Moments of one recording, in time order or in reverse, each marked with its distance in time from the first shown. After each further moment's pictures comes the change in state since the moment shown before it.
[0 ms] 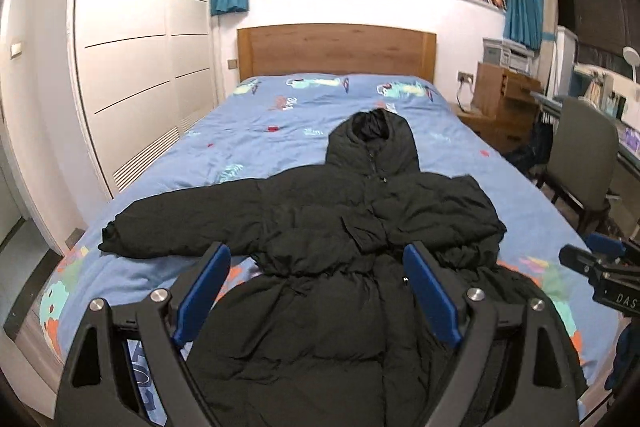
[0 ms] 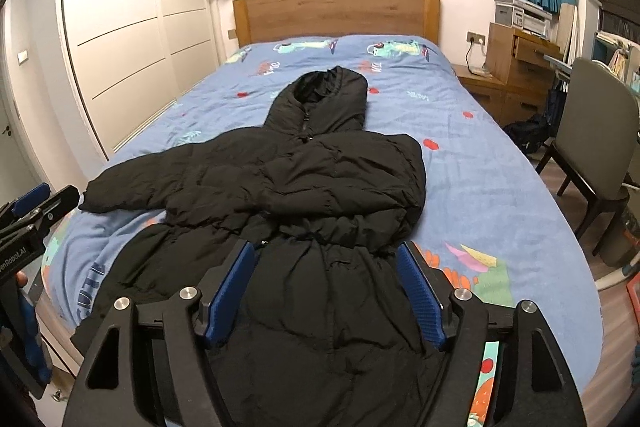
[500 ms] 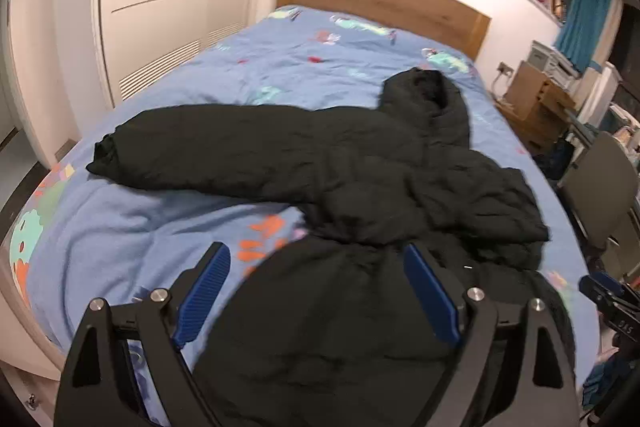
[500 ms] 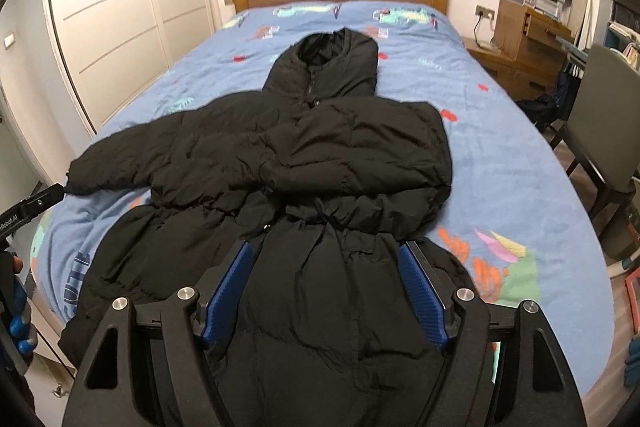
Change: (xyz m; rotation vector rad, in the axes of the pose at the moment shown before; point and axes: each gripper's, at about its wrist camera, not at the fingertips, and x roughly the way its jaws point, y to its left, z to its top) left arm 0.104 0.117 -0.025 -0.212 0.239 0.000; right arm 0.076 0.027 0.002 -0.008 0.138 -0.019
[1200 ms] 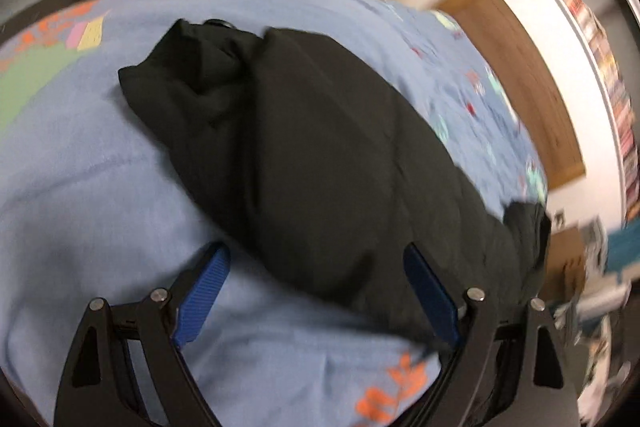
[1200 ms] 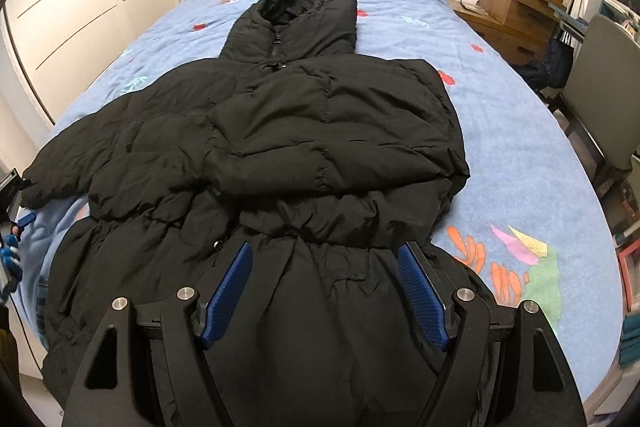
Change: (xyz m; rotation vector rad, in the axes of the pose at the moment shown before) left arm 0.174 0.267 0.043 -0.707 0.109 -0.014; right arm 0.089 -0.013 0.022 0.059 0.128 -0.082
